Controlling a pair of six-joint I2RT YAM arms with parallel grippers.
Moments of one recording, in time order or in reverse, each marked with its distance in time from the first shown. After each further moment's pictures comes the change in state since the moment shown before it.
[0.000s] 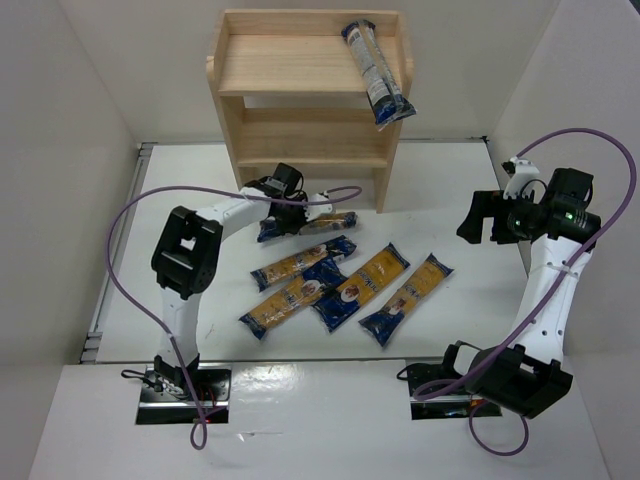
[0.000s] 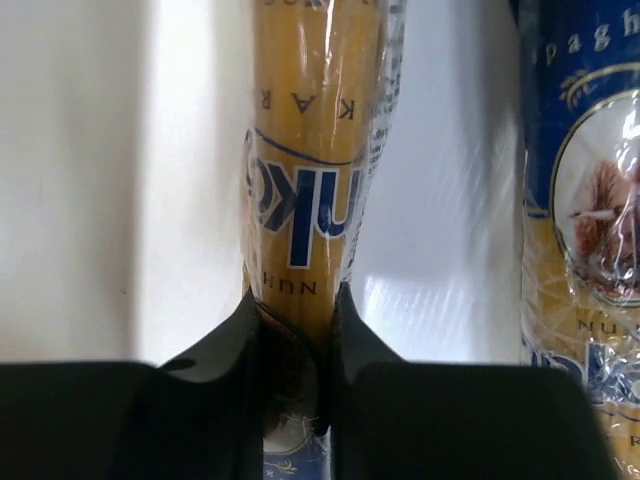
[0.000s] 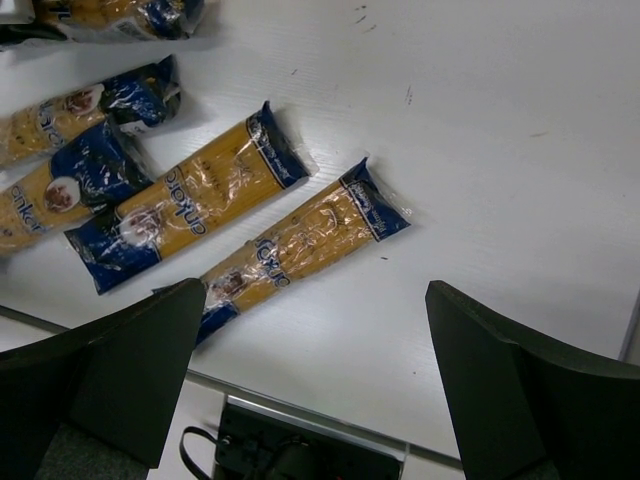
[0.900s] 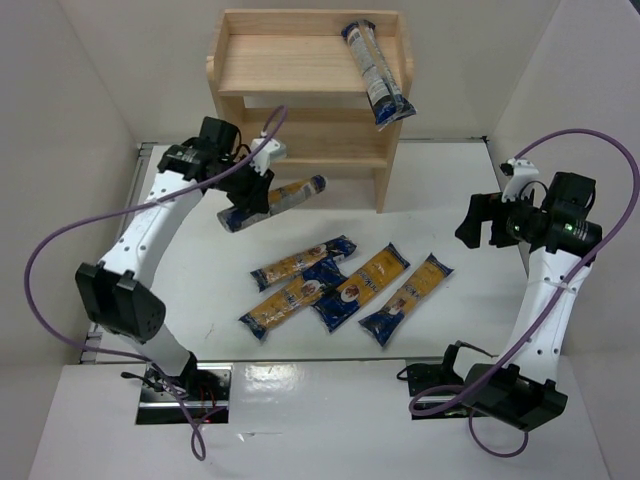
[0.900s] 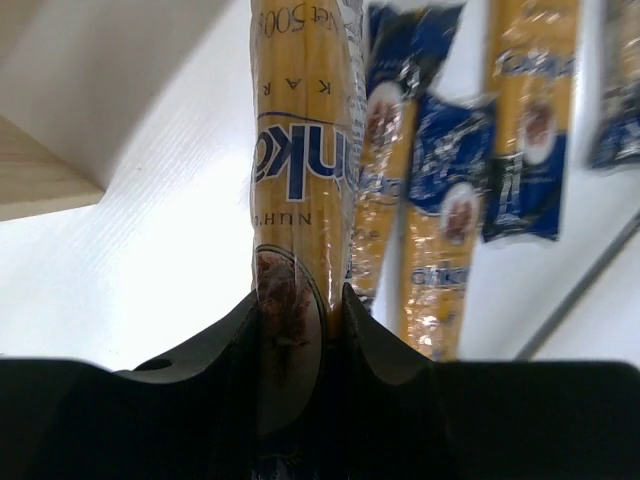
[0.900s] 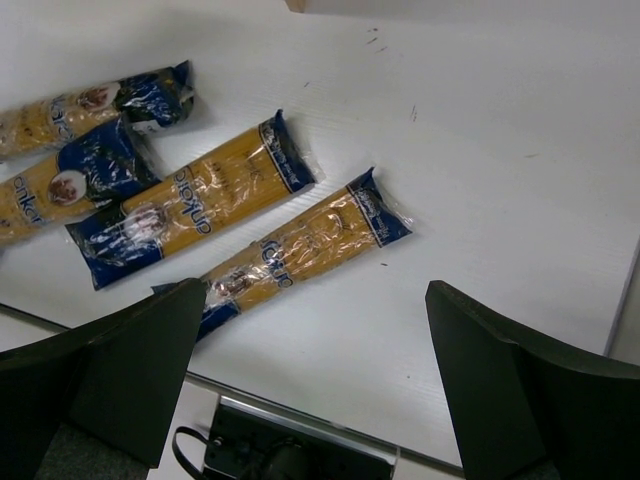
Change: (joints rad) left arm 0.159 -0.423 0.164 -0.480 0.181 -0.438; right arm 0.012 -0.071 0.012 -0.018 -0.015 -0.025
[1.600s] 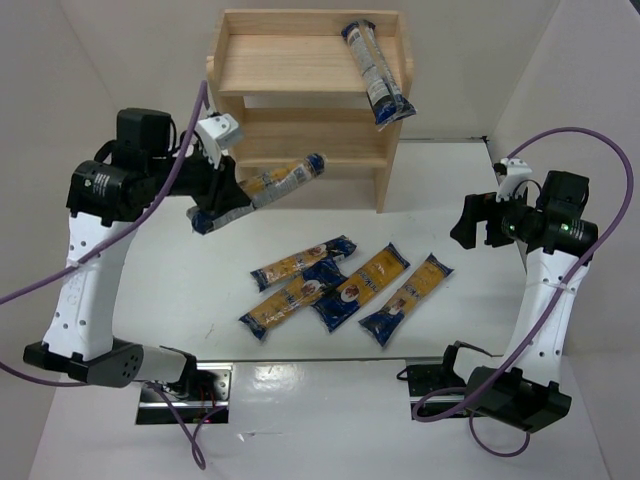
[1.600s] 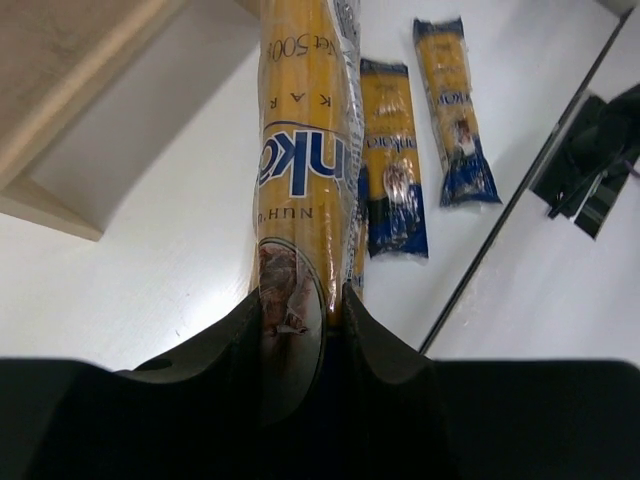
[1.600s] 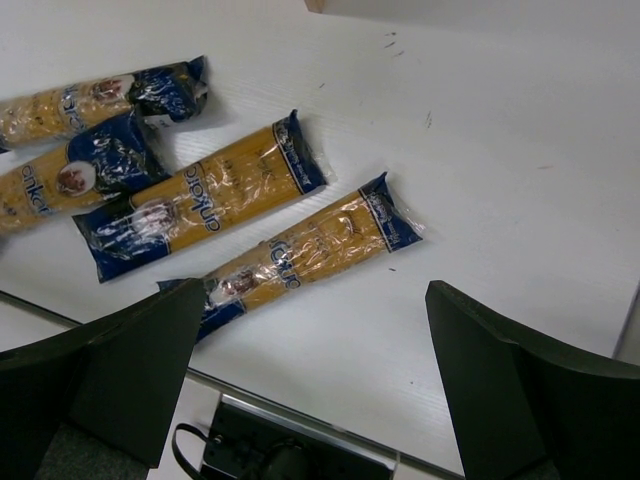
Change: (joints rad) left arm 0.040 -0.307 0.241 -0.232 0.185 -0.099; right arm 0.056 -0.004 -0.001 0.005 0.005 0.003
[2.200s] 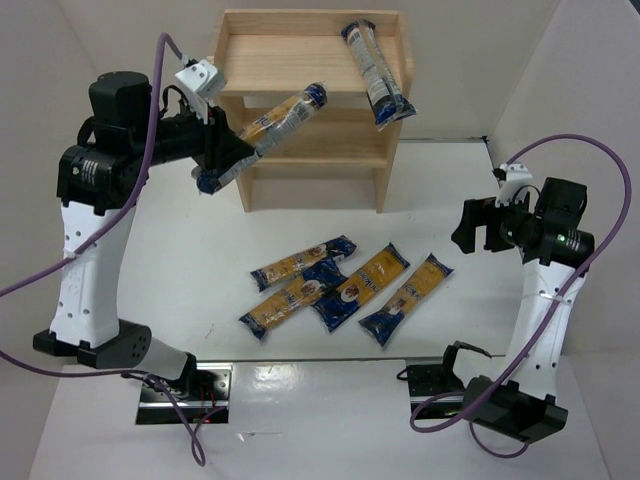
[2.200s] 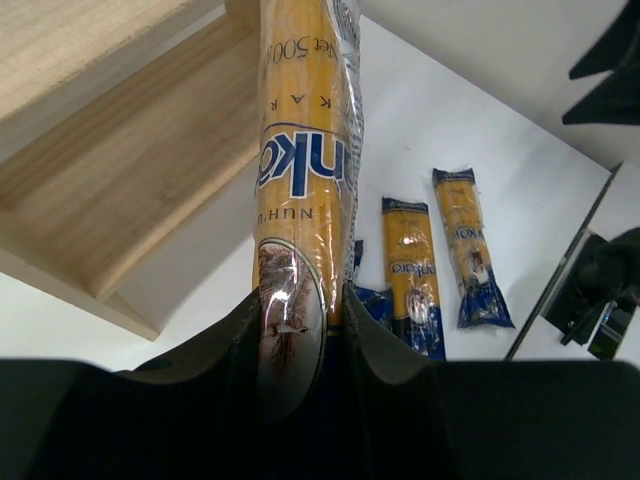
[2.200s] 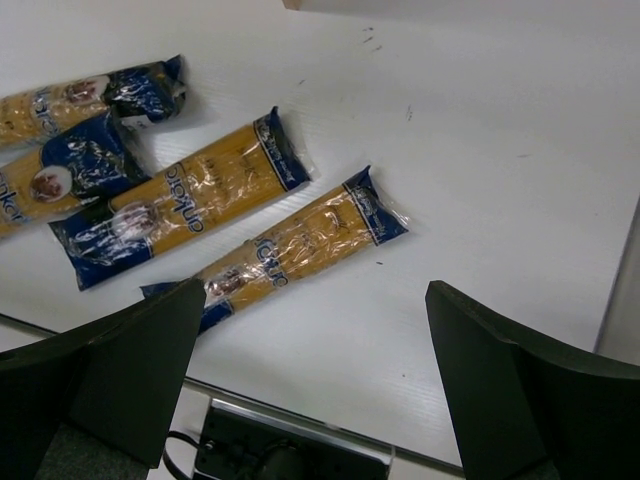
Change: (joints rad) left arm 0.022 0.099 0.251 0.187 -0.002 -0.174; right arm 0.009 -0.052 -0.034 0.025 0.051 0.023
